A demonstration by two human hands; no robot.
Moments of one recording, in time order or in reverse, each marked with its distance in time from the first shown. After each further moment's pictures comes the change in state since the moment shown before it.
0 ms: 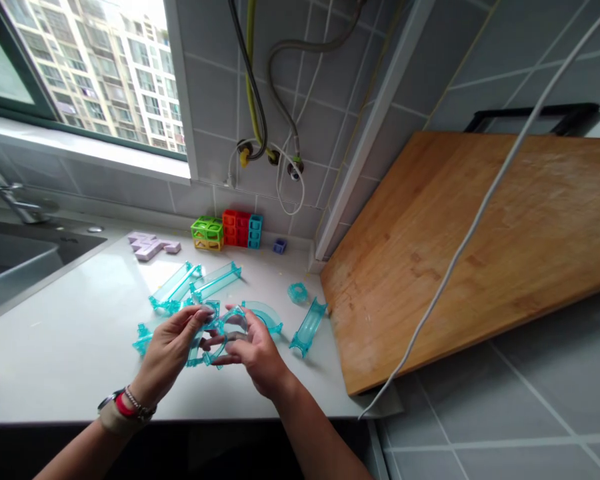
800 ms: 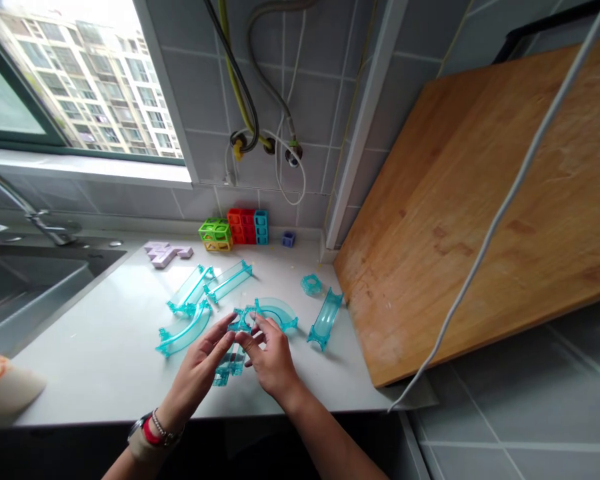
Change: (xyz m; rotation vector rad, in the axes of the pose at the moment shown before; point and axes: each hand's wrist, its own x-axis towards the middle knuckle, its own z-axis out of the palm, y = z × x) left_hand -0.022 -0.017 0.003 0.161 -0.136 -0.133; right_hand 0.006 0.056 -0.017 -0.338 0.265 -0.139
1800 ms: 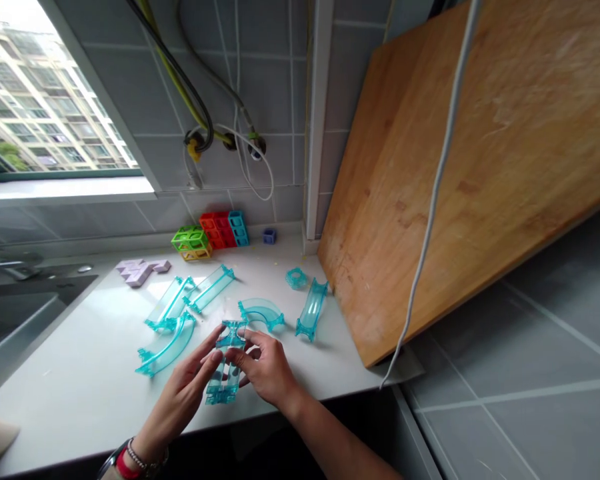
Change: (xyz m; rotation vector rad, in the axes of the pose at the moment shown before) left_hand -0.007 0.011 -0.004 0.344 -0.111 0.033; right_hand -0.018 0.003 -0.013 0.242 -0.058 0.154
